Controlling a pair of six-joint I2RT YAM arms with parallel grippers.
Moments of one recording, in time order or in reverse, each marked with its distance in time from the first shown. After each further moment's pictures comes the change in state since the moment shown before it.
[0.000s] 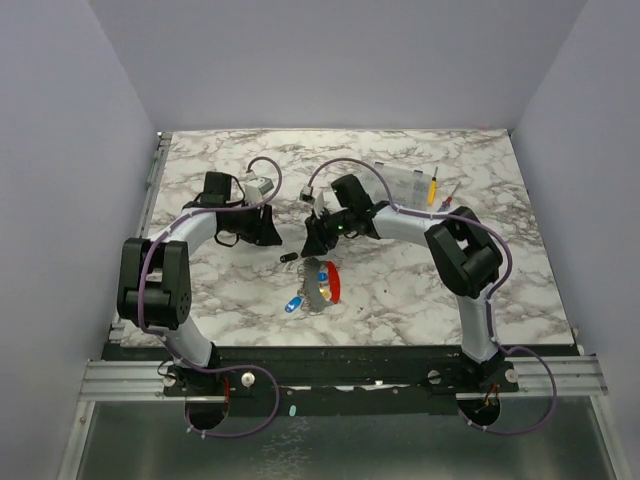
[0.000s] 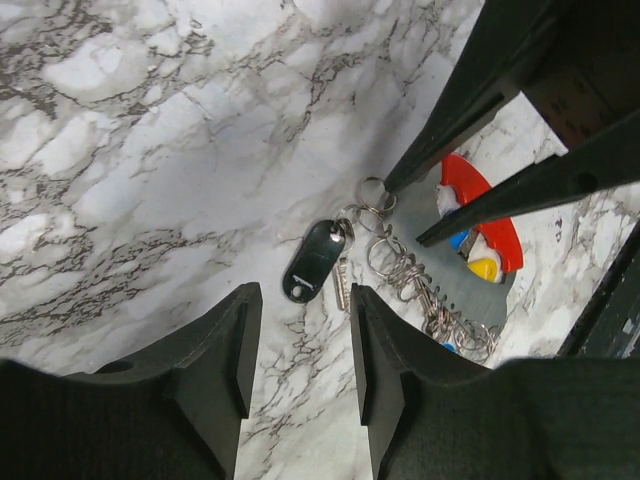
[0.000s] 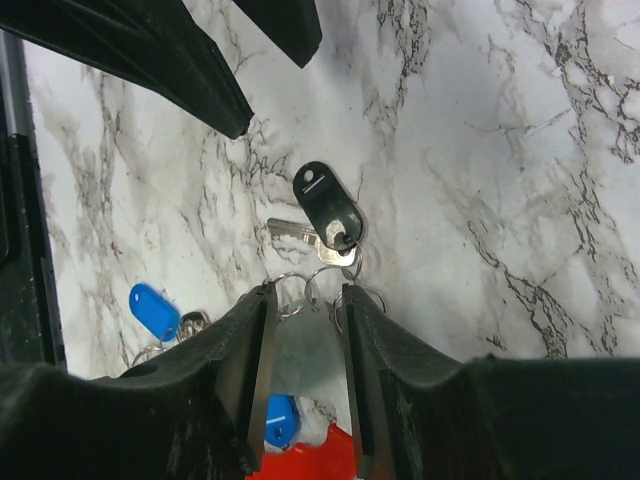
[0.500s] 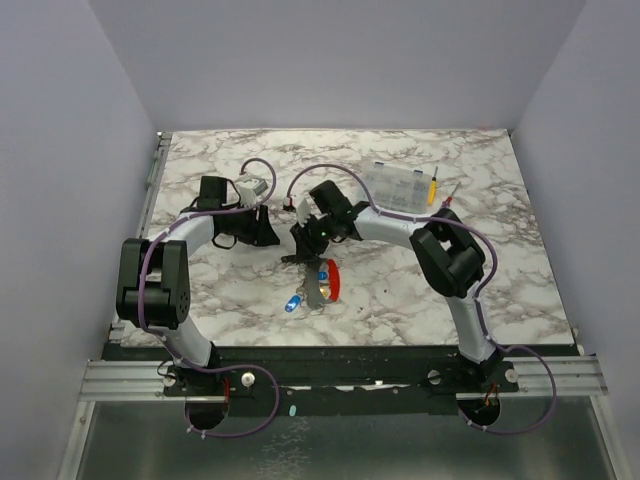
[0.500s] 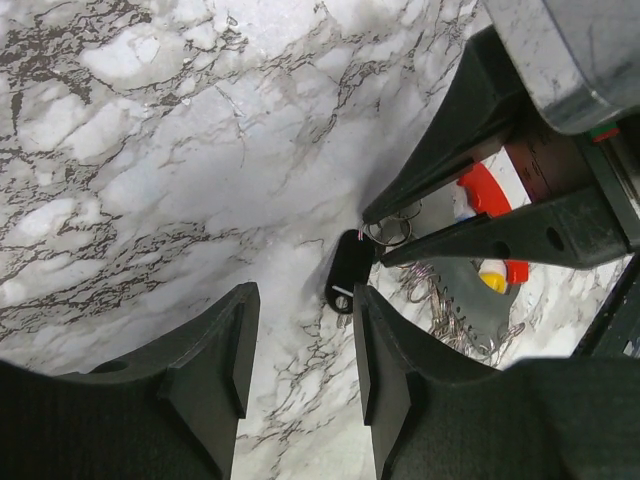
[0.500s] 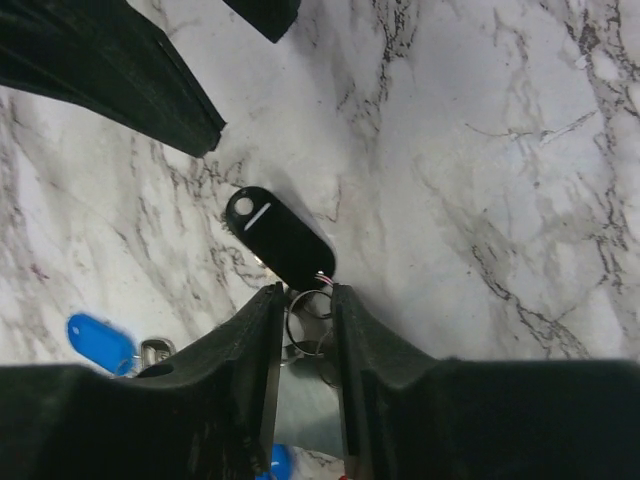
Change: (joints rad) left arm 0.041 -0.001 -0.055 0.111 0.000 -0.071; right arm 0.095 0.089 0.155 -0.195 0.210 -0.058
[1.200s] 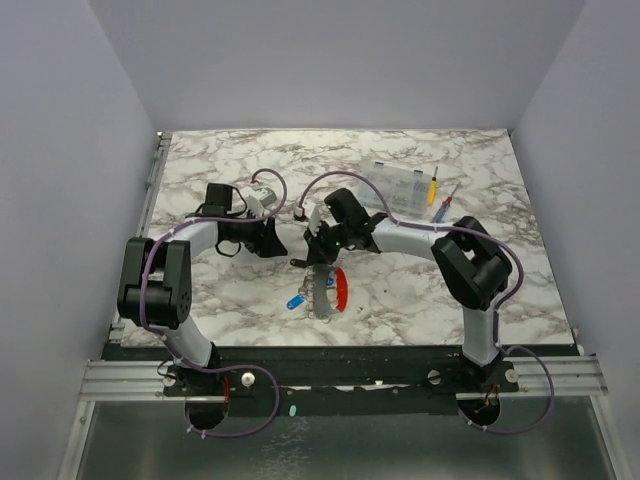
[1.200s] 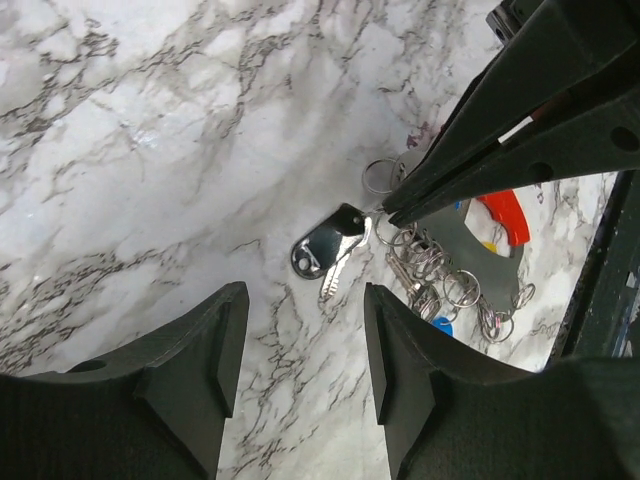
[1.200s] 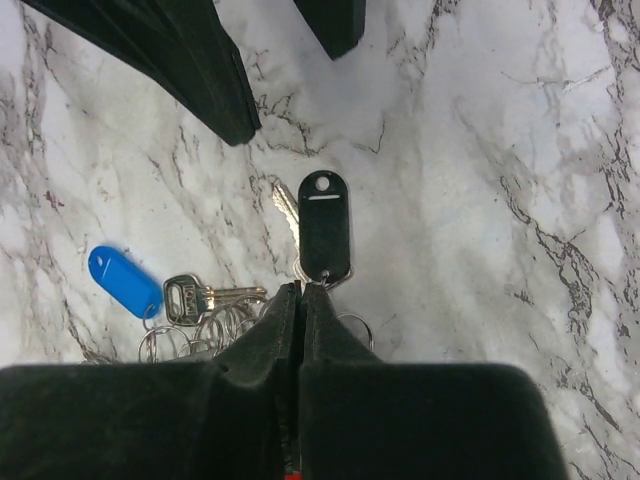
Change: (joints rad) left arm -0.026 0.005 -0.053 0.015 0.130 0.141; right arm 0.005 -0.173 -0.231 0.115 0.024 -0.103
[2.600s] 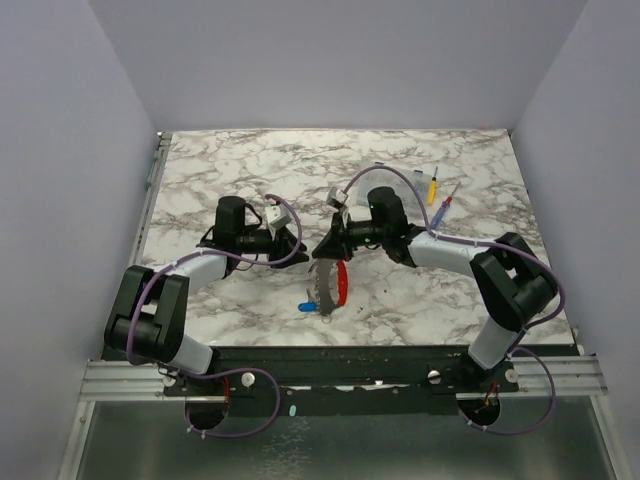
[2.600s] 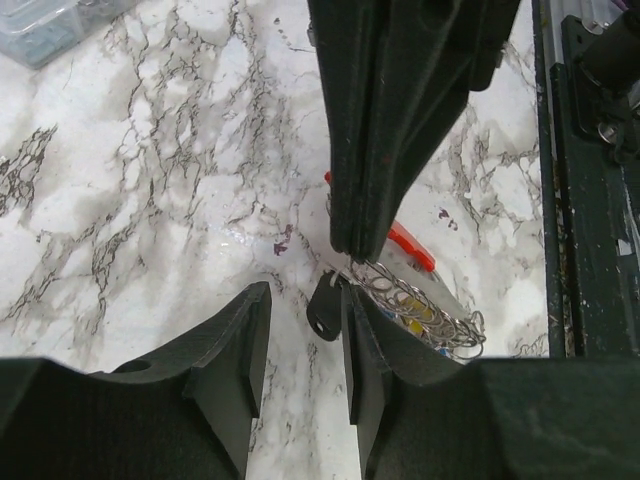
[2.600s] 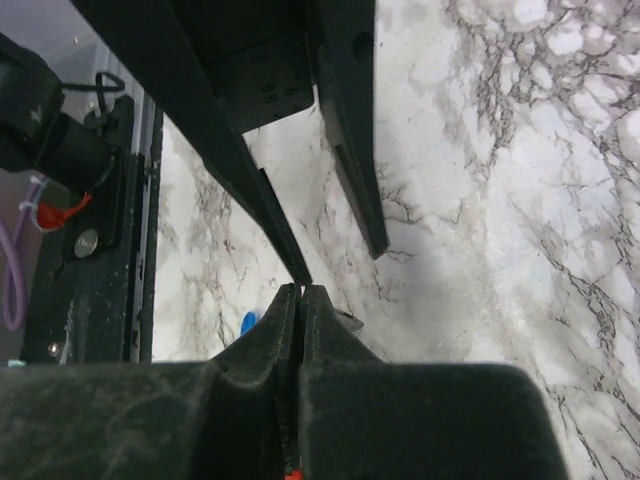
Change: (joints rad) left arm -0.166 -0.198 -0.272 0.552 0.188 -0.024; right arm -0.102 -0.271 -0.319 0.450 -0.304 0.225
